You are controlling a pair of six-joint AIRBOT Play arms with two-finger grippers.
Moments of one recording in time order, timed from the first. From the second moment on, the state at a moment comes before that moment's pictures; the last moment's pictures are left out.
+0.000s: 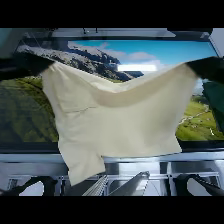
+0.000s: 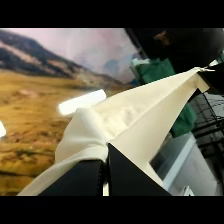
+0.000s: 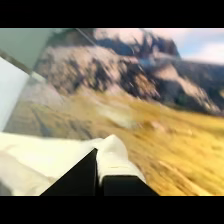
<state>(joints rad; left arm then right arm) 0.25 -1.34 1.25 0.31 -1.33 -0.86 -0.37 -1.15 1.03 -0.33 1.07 0.87</state>
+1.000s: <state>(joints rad) 0.27 -2.02 1.80 0.45 -1.40 -0.97 -0.40 -1.85 1.39 -0.23 1.08 0.71</state>
